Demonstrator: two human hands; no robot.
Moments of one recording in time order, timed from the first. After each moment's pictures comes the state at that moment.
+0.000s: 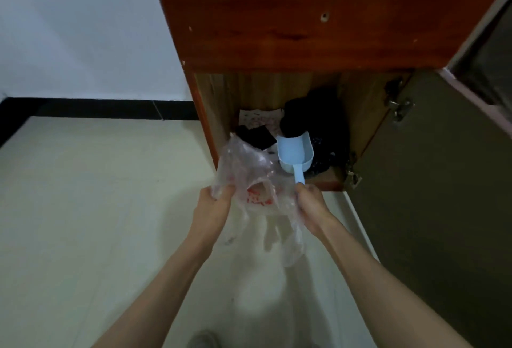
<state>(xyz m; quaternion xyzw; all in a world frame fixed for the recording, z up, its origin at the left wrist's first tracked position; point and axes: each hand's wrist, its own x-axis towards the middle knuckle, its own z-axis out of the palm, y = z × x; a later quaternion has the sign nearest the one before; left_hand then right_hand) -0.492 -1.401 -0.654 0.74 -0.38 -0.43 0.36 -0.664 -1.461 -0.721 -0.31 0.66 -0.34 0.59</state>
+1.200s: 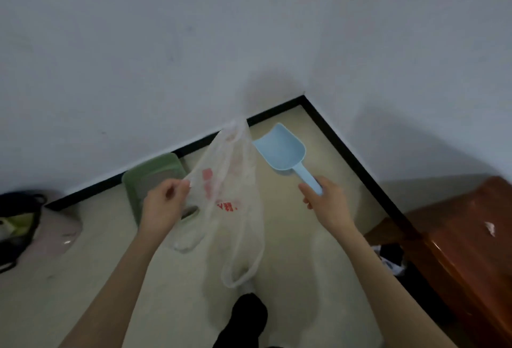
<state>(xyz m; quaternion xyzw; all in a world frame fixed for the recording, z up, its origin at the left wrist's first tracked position) -0.160 -1.061 -0.148 0.89 -0.02 -0.11 0.43 -0.291 -1.321 -0.141 -0.80 0.35 -0.01 0.48</state>
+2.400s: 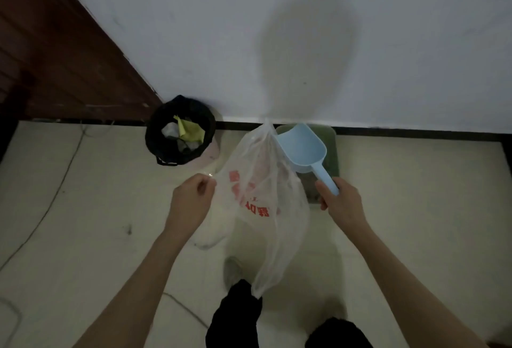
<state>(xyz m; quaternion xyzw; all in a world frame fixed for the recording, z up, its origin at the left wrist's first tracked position) -0.071 -0.596 -0.240 0.91 0.19 -0.05 0.36 -0.051 -0.868 -0.255 -0.84 0.19 0.17 0.47</state>
